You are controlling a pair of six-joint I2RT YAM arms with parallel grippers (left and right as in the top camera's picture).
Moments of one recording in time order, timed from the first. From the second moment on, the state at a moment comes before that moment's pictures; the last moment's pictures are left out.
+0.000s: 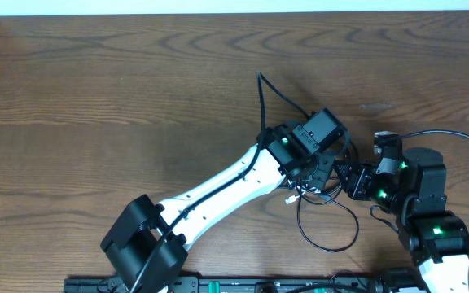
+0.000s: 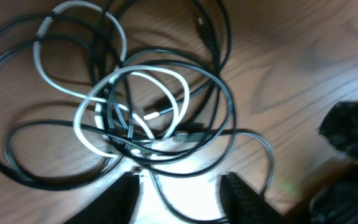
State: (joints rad) left arm -0.92 1.81 1.47 -0.80 0.14 -0.48; right arm 0.10 0.80 0.59 -0.53 -0.42 0.44
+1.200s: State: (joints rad) left arm -0.92 1.98 1.47 -0.83 0.34 0.08; right arm -0.02 1.27 0.59 -0.66 -0.32 0.57
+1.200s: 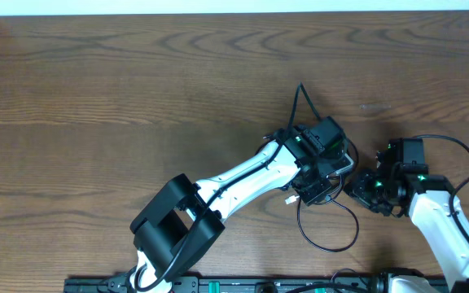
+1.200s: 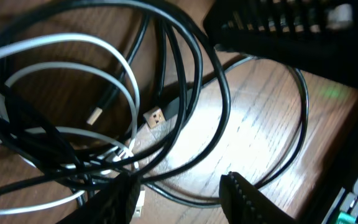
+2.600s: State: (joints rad) left arm -0.83 2.03 1.47 -0.82 0.31 -0.39; right arm -0.05 1.35 0.59 -0.56 -0.61 0.42
